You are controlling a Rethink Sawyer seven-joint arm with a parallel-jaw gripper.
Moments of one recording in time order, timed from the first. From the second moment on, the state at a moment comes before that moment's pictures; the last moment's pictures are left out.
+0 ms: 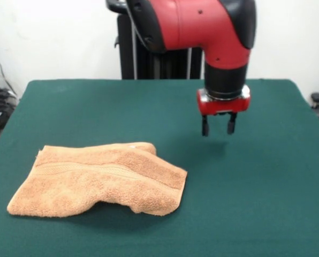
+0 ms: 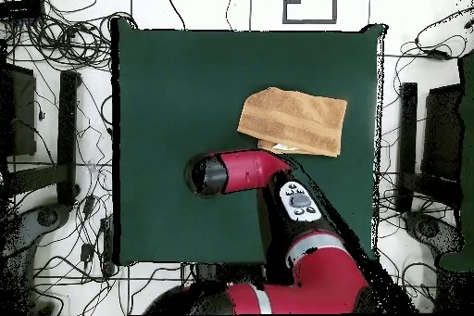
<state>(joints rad) -0.23 -0.49 0.21 1.72 -0.30 0.44 1.84</state>
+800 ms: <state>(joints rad) -0.32 -0.65 0.21 1.88 -0.38 0.23 1.84</state>
